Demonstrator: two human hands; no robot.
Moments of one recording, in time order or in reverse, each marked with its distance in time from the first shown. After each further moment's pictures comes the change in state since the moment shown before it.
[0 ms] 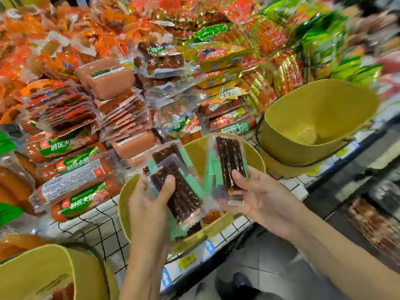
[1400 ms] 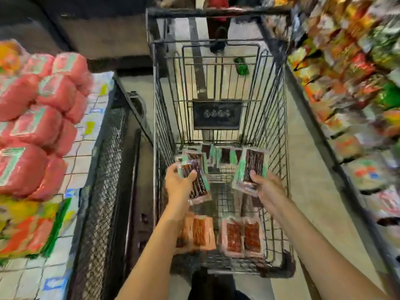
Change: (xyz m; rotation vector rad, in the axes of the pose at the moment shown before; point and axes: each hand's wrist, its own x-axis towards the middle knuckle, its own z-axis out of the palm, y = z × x) left_hand -0.080 -0.451 0.707 0.699 -0.953 -0.369; right_hand -0.335 -0.146 -0.627 0.481 1.608 -0.527
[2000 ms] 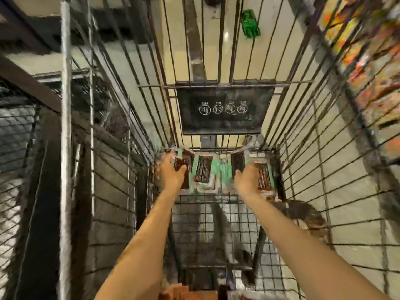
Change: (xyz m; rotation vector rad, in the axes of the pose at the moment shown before) left_hand 0.319 -0.108 0.120 0.510 0.013 0.057; right_hand 0.341 0.081 0.079 -0.805 0.328 -0.101
